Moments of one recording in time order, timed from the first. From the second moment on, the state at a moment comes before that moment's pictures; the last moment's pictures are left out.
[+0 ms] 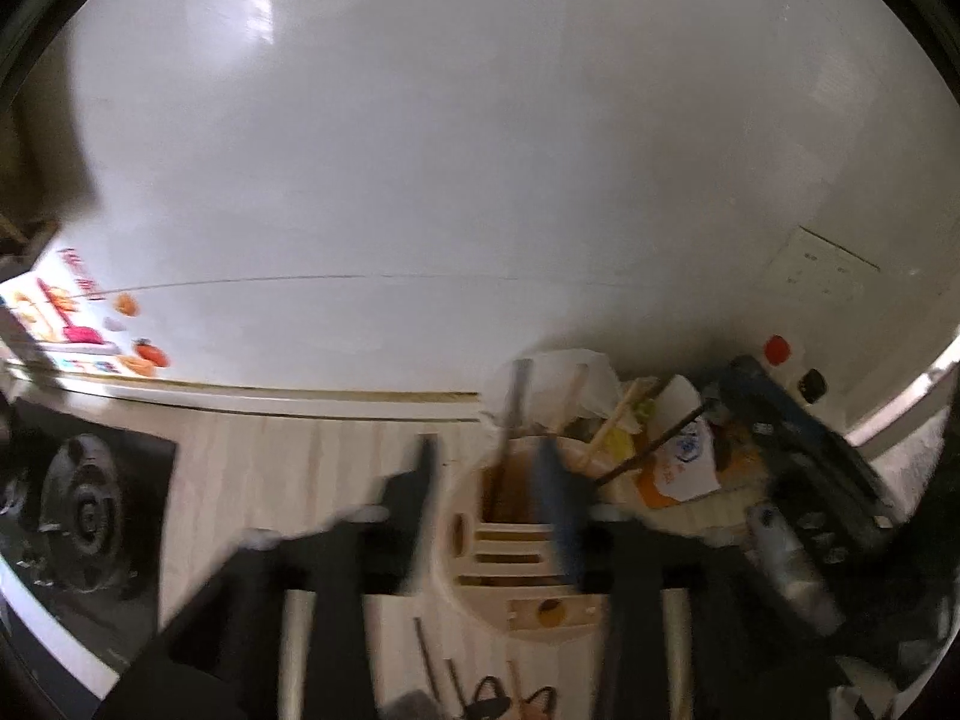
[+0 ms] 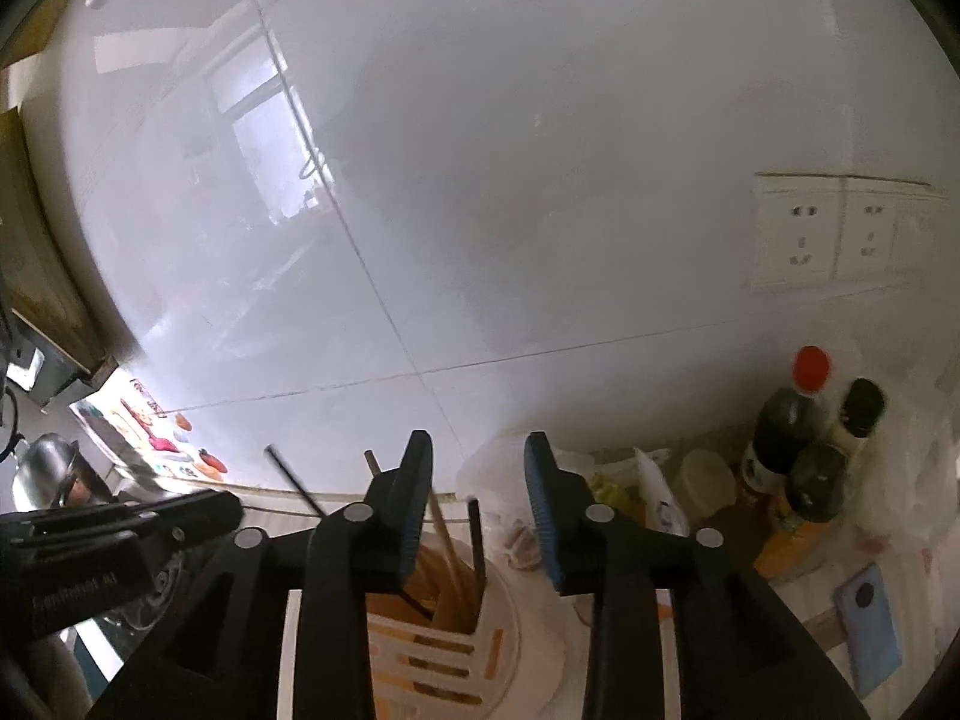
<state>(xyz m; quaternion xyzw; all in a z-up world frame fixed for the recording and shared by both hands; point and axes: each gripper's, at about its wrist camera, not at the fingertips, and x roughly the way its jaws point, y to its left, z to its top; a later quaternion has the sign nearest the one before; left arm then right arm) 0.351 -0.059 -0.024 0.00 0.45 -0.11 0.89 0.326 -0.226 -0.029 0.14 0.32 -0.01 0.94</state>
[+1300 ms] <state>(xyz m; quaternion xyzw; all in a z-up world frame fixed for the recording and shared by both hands) 0.223 0.010 -0.287 0.06 0.65 0.03 0.76 0.189 -0.176 -0.288 0.13 0.68 -0.03 0.72</state>
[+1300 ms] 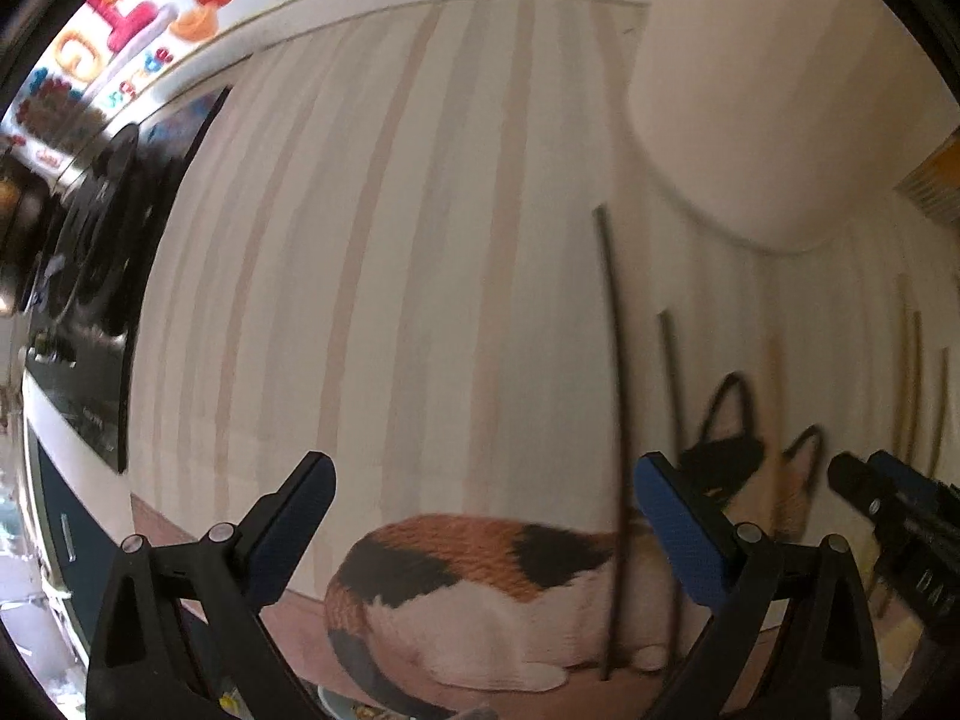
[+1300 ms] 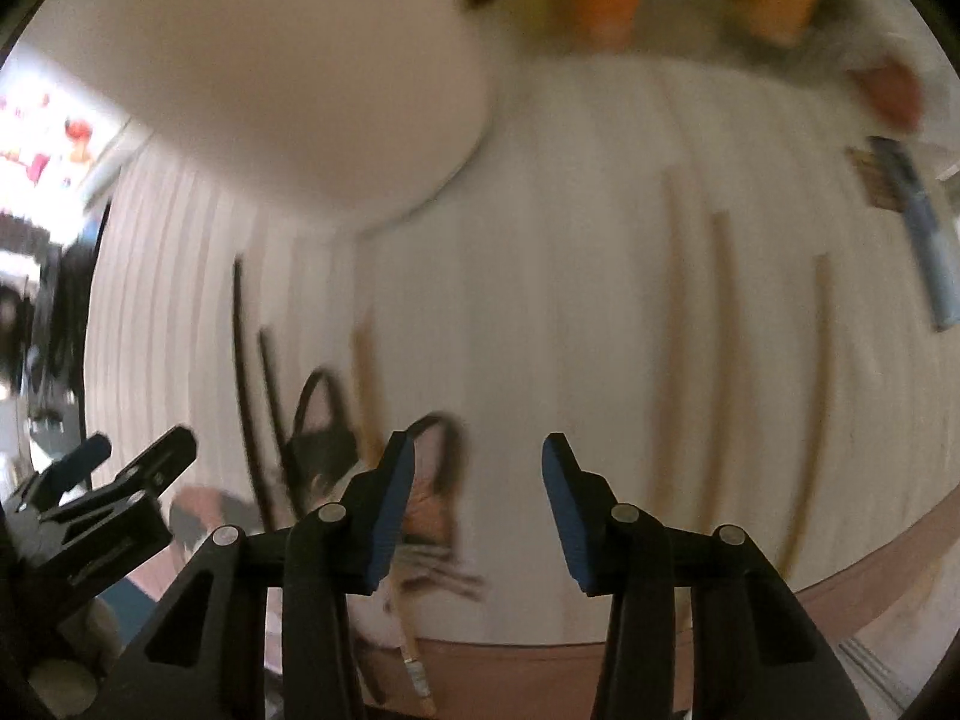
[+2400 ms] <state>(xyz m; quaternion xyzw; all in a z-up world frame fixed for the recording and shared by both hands) 0.218 -0.032 -0.312 0.05 0.68 -0.05 0.73 0.192 -0.210 -0.318 0.06 0.72 -0.11 0.68</state>
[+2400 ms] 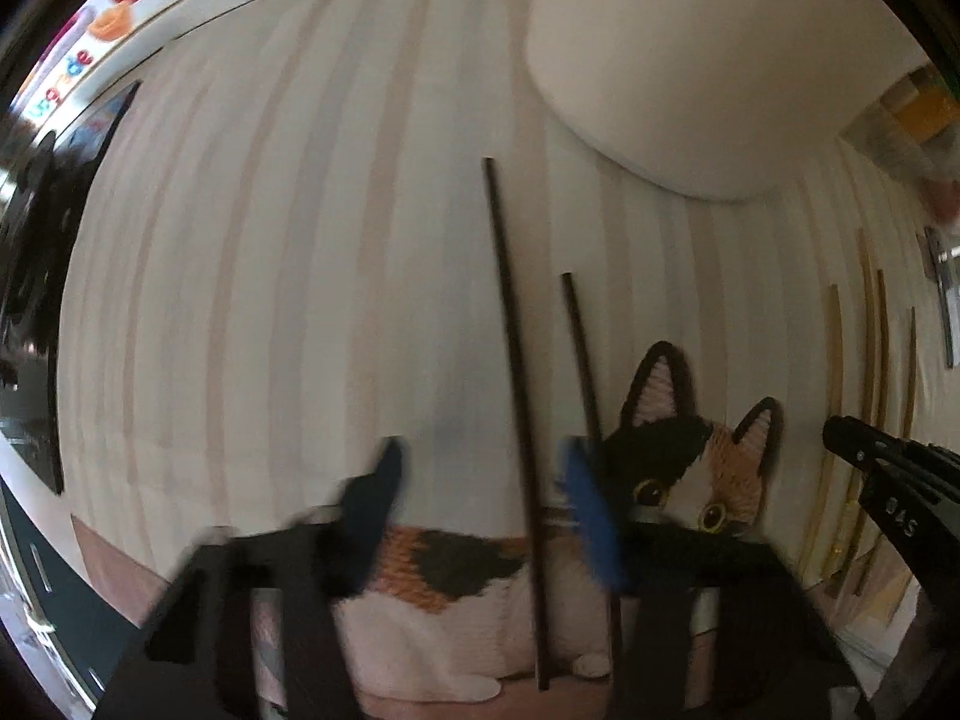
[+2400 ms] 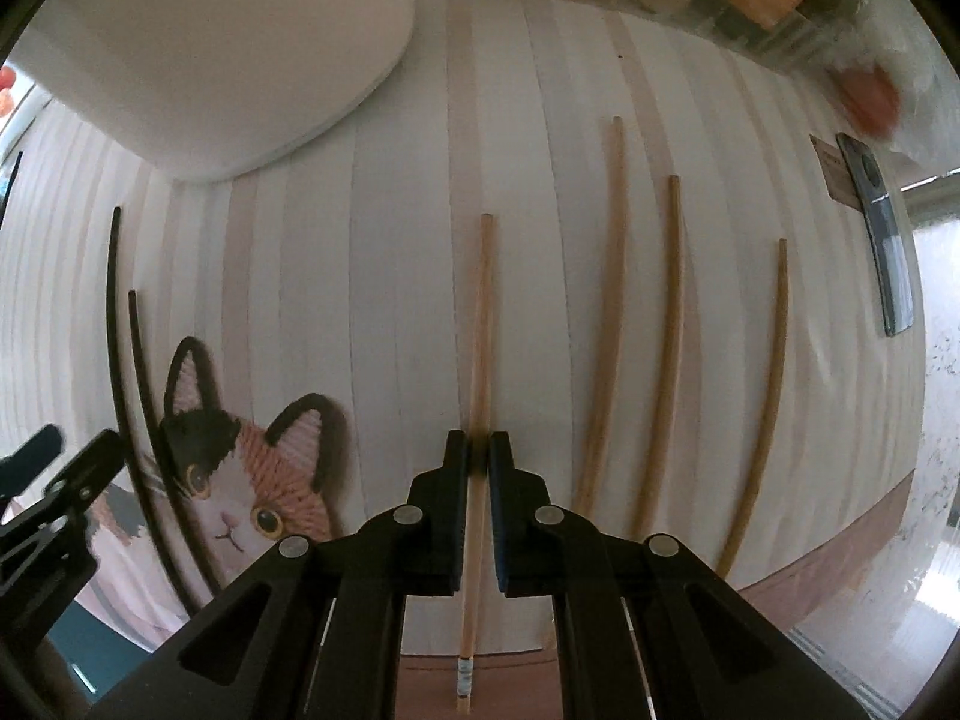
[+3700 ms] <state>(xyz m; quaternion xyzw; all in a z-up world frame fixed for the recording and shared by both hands) 0.206 0.014 -0.314 0.05 0.68 -0.06 0.73 0.174 -0.151 -0.313 0.03 0.75 -0.06 0.66</state>
